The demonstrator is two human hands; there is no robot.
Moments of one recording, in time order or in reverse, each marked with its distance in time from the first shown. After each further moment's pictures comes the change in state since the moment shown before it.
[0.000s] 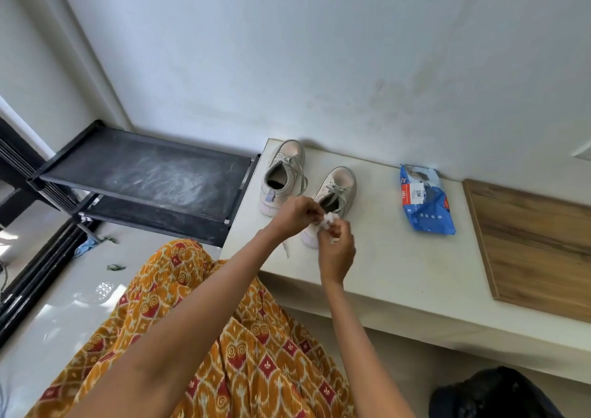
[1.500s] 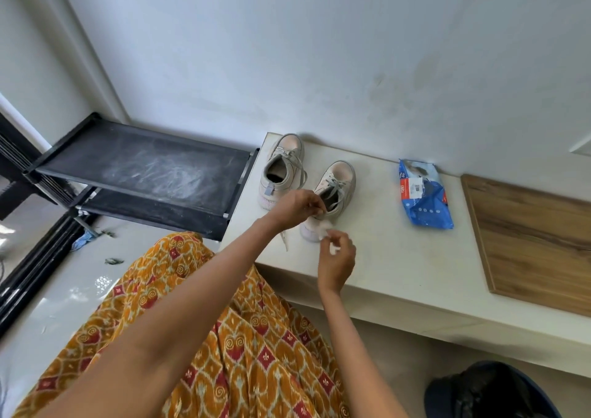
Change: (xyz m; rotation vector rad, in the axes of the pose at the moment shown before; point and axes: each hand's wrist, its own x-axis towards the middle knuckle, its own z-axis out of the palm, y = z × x) left_hand 0.003 -0.005 -0.006 0.120 -0.081 0.156; right_hand -0.024 0.025 -0.001 0.010 0.037 0.069
